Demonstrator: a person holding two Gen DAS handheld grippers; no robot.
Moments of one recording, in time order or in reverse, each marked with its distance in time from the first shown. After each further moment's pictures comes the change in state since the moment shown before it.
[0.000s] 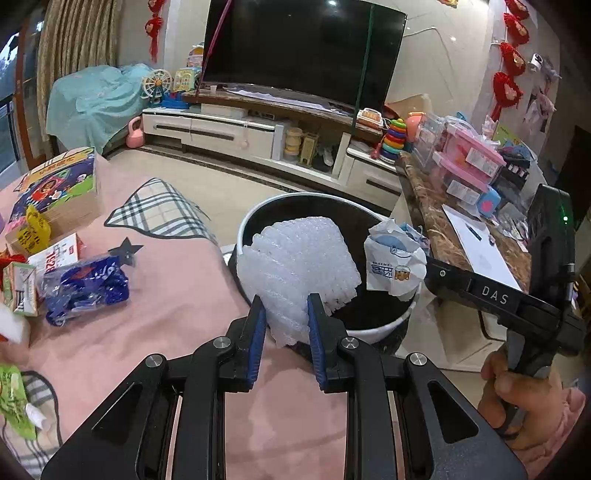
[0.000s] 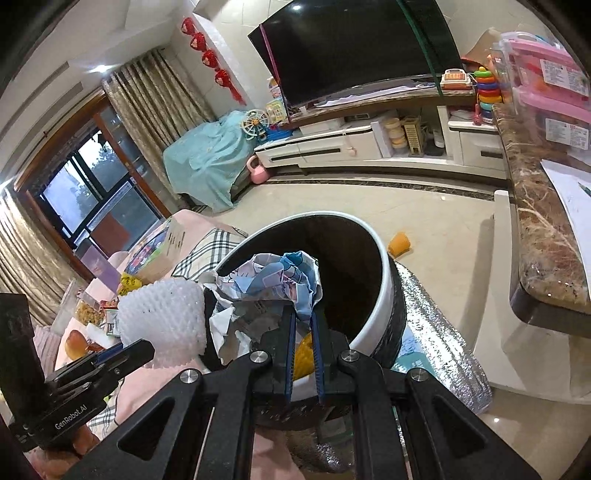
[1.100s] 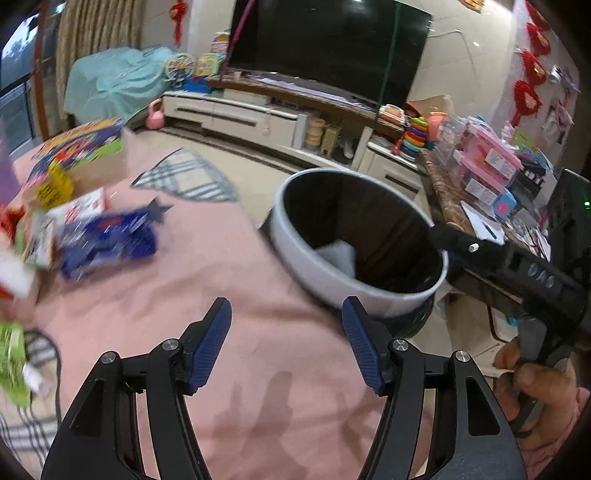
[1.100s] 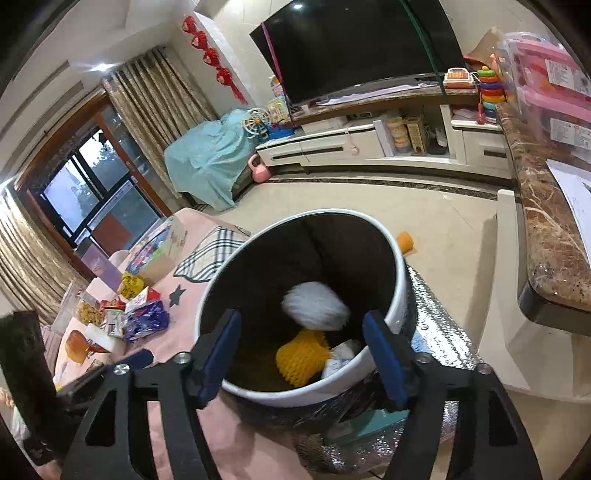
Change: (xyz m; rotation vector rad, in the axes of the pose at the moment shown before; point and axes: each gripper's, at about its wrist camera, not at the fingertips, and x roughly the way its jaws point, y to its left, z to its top) left arm -0.008 0.029 -0.033 -0.088 0.031 0.057; right arm -0.001 0.017 -0.004 -0.003 -0.003 0.021
